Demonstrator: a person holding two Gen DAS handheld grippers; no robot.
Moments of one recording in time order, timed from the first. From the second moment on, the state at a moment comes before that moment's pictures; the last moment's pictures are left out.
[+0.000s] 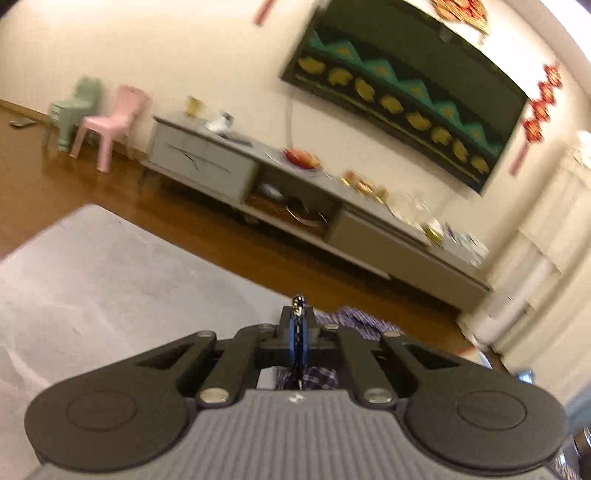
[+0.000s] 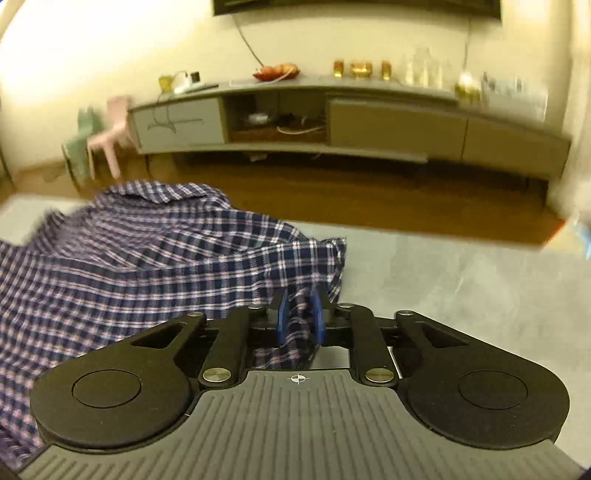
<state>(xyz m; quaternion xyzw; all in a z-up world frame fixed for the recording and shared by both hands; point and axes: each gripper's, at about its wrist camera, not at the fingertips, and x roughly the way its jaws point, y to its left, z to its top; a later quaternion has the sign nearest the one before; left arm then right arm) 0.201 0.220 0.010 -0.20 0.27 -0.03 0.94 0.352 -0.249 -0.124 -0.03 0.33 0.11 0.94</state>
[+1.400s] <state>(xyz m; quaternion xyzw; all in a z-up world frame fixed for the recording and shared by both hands) 0.022 -0.122 -0.001 0.24 0.21 -0.42 0.85 -0.027 -0.341 -0.074 0.33 0.39 0.21 0.83</state>
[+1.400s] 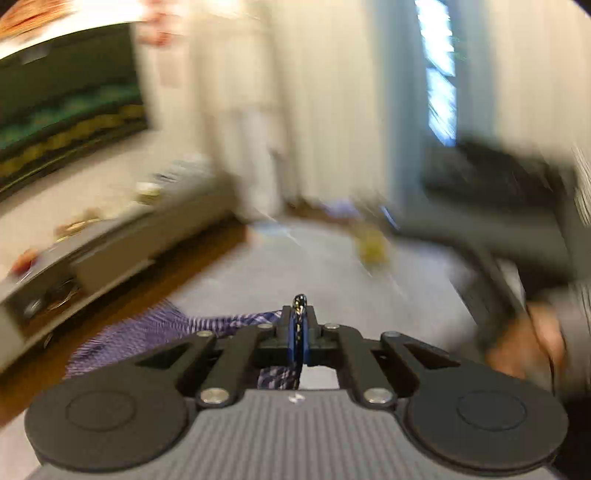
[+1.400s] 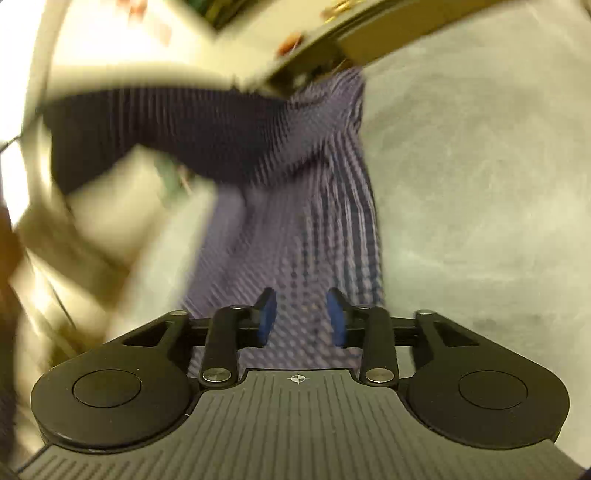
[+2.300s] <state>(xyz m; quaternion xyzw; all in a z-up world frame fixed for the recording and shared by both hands) -0.002 -0.120 -0.115 0.23 0.30 -0.52 0.76 -0.006 -0.329 -0.106 0.30 0.50 0.20 0.79</state>
